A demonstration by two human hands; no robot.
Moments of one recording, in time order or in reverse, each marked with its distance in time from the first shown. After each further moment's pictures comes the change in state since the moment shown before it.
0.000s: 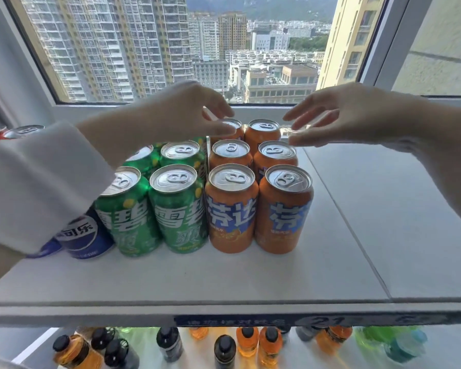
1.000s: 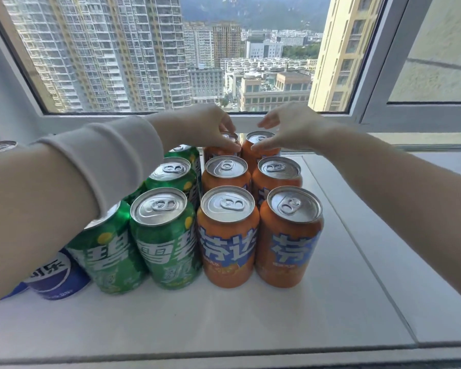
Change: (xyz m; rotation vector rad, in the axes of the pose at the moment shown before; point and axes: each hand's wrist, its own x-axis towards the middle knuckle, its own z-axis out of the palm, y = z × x) left_hand 0.085 -0.029 0.035 0.027 -0.164 -0.113; right_hand 0.106 0.018 0.029 -0.281 0.113 0.035
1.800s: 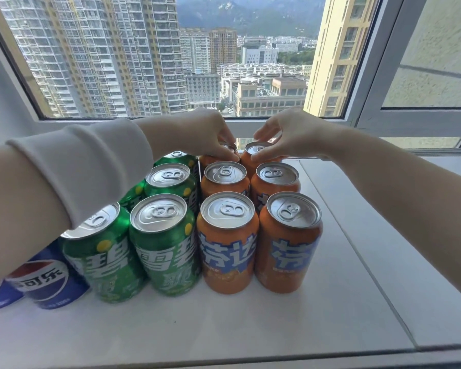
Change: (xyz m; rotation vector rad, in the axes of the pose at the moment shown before) left_hand -0.013 0.007 -0.006 0.081 -0.024 0.098; right_hand -0.007 0.006 -0.002 0.124 -0.023 -0.040
